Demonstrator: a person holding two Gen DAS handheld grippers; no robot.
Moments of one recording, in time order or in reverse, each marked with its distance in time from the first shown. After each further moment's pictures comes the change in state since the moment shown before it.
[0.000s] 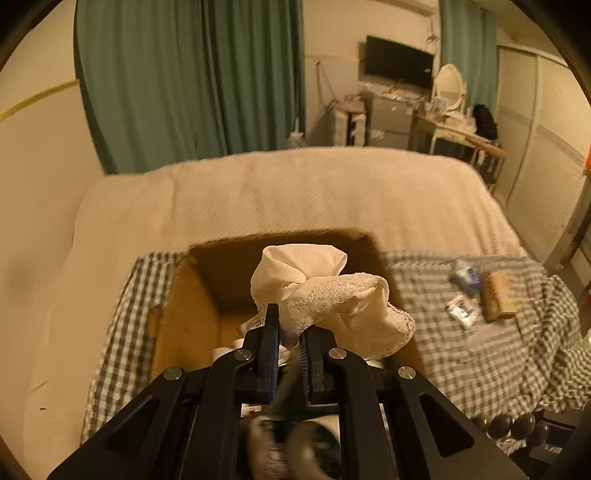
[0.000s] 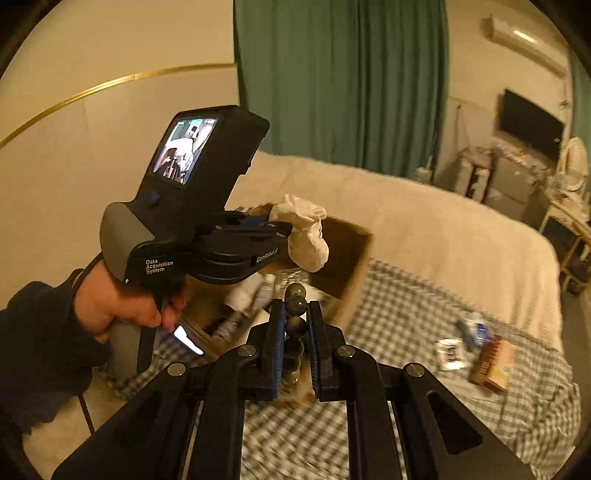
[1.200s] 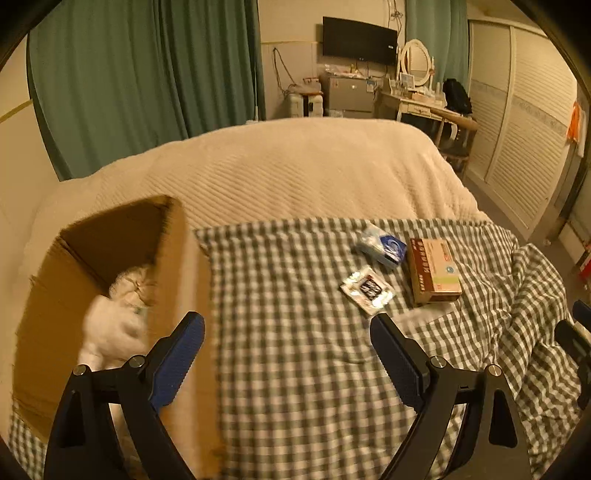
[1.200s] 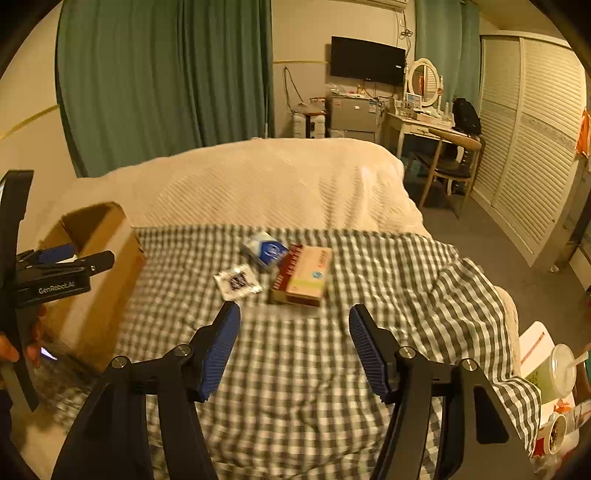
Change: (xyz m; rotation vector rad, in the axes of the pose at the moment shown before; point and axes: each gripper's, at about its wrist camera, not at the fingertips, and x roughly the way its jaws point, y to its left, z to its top) left arm 0.022 -0.212 -0.035 0.066 0.032 -0.058; right arm -0.090 -0.229 -0.133 0.383 0.021 -0.482
